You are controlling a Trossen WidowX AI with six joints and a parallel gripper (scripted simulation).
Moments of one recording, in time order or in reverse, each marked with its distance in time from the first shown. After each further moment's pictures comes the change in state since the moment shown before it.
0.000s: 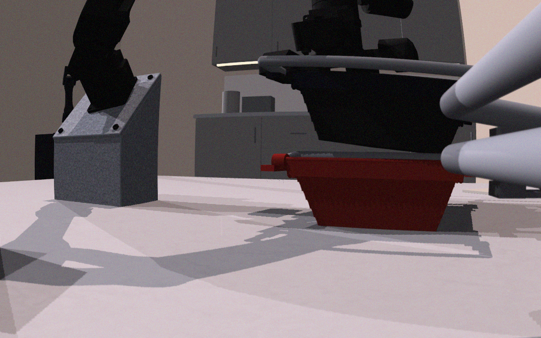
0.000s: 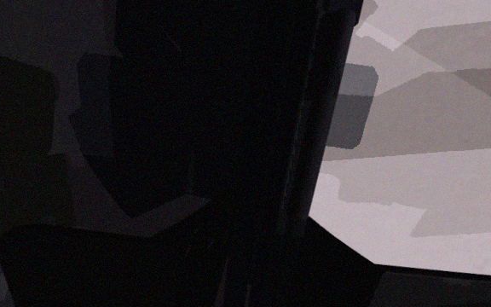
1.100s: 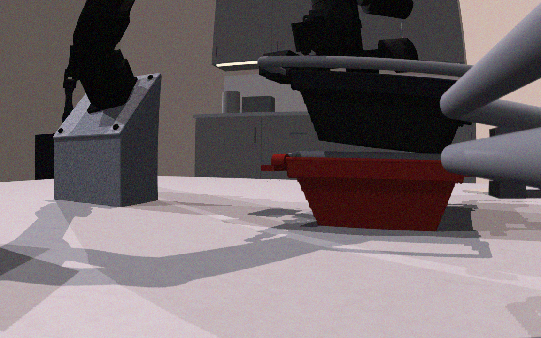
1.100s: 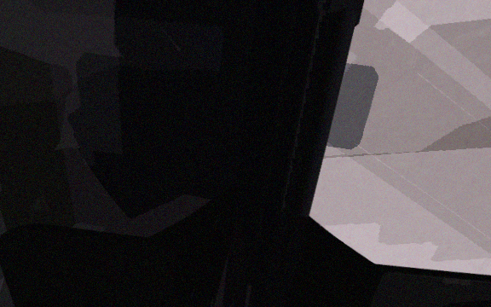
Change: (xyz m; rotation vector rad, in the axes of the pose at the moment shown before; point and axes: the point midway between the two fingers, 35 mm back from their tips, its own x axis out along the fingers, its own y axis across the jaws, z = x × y) arm 0.000 0.000 0.000 0.000 0.000 -0.001
